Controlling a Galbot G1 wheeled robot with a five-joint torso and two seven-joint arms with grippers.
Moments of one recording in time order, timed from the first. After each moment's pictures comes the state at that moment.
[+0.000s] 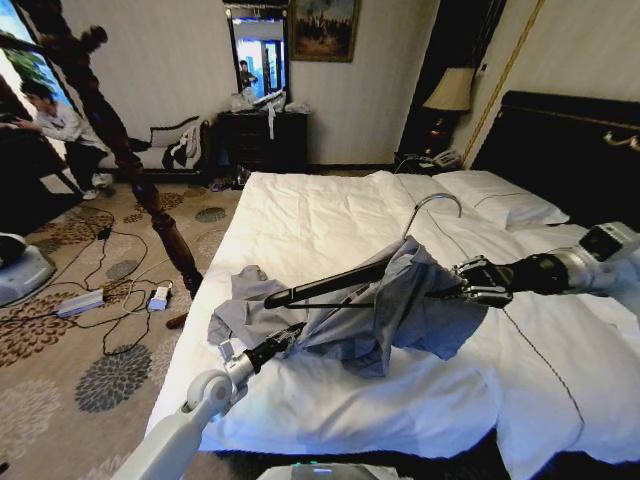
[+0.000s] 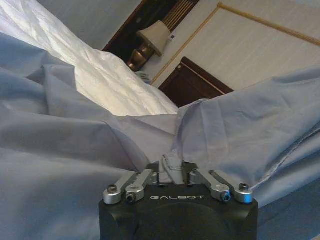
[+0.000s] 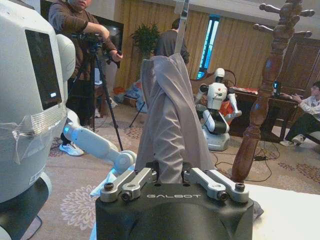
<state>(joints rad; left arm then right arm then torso) 1.24 -1.03 -0.18 -1.81 -1.06 0.23 0.38 -1.25 0.17 0.83 1.84 1.18 0.00 -1.37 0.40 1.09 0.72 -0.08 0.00</state>
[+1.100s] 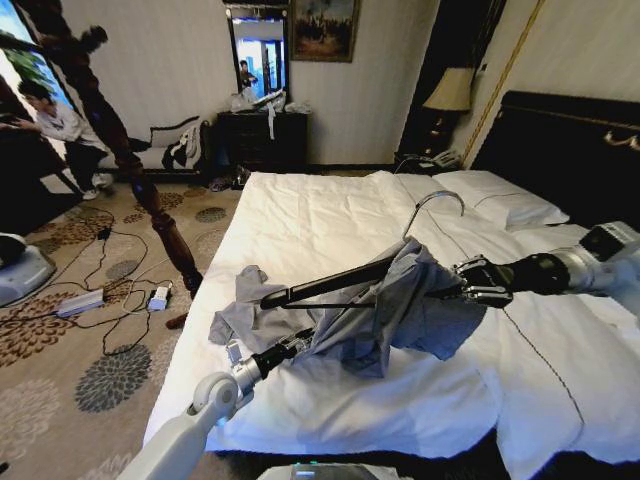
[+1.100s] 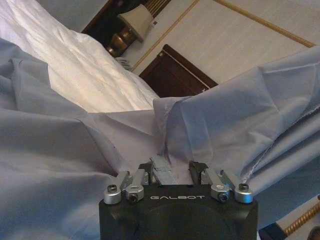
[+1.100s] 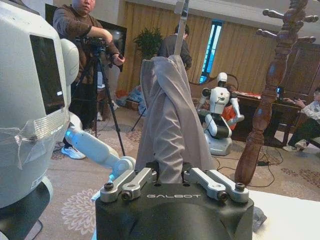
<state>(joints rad) 1.23 -1.03 -0.13 -1.83 -1.07 0.27 0.41 -1.25 0.17 0.83 1.85 1.19 0.00 -1.37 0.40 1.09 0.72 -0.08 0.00</state>
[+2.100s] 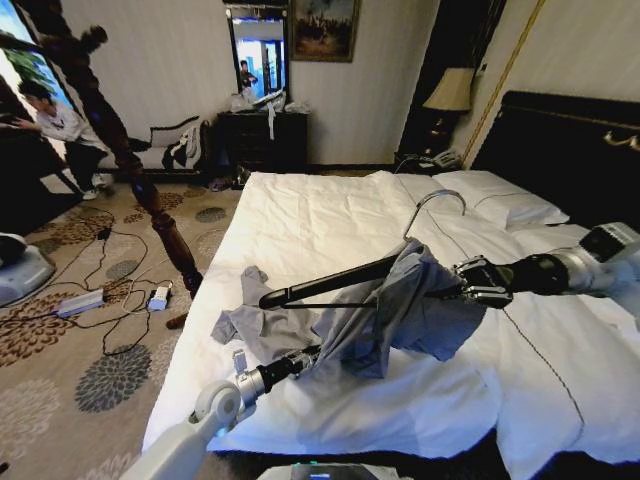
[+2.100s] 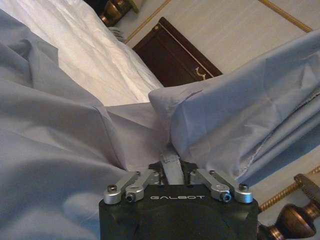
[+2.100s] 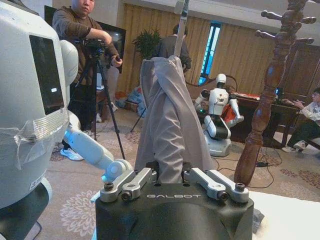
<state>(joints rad) 1.26 -0.99 -0.08 -1.86 -1.10 0.33 0.43 -1.25 0.18 0.83 1.85 1.19 0.01 -1.37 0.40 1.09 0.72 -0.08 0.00</state>
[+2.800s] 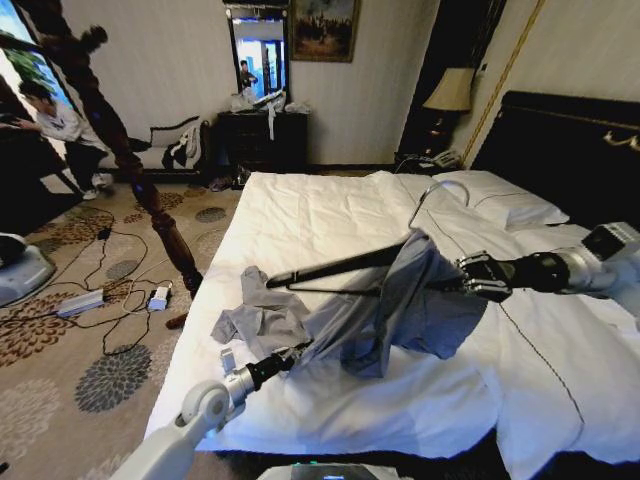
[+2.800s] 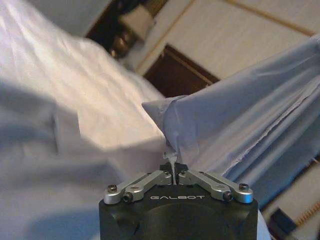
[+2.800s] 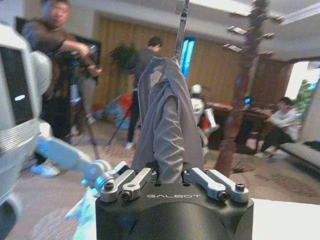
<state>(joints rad) 1.31 -0.97 -0.24 -1.93 -1.06 0.27 0.42 -1.25 0.20 0.82 1.81 1.25 0.02 -1.27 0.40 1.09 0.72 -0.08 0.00</state>
